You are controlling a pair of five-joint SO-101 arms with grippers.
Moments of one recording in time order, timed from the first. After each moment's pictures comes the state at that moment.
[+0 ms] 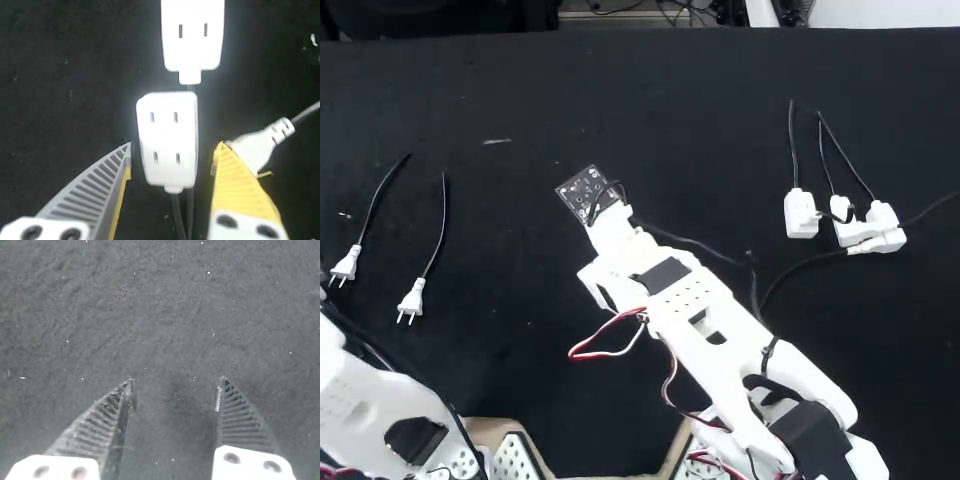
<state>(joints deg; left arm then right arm) -60.6 13.9 10.1 52.1 -13.1 -33.8 -21.2 53.9 34.8 6.2</state>
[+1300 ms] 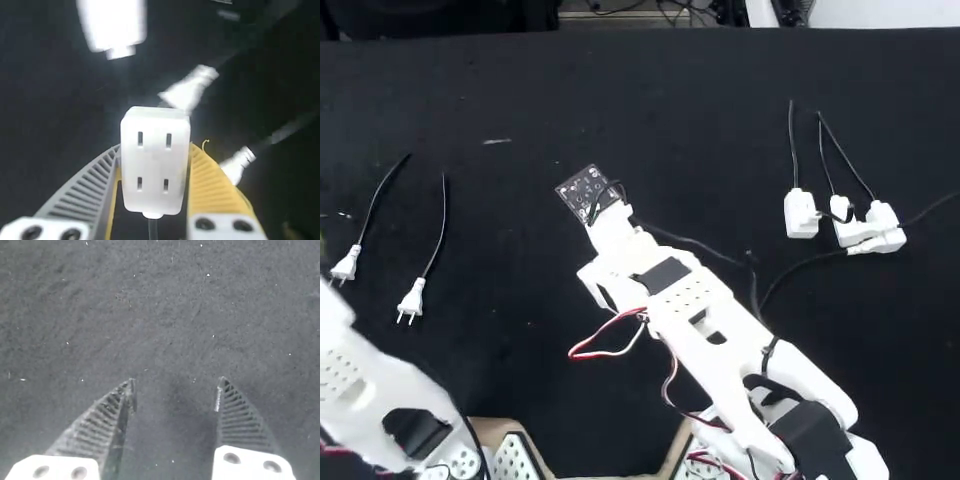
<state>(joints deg) -50.8 21.5 -27.6 94.8 -22.5 -33.3 -21.2 53.9 34.3 6.2</state>
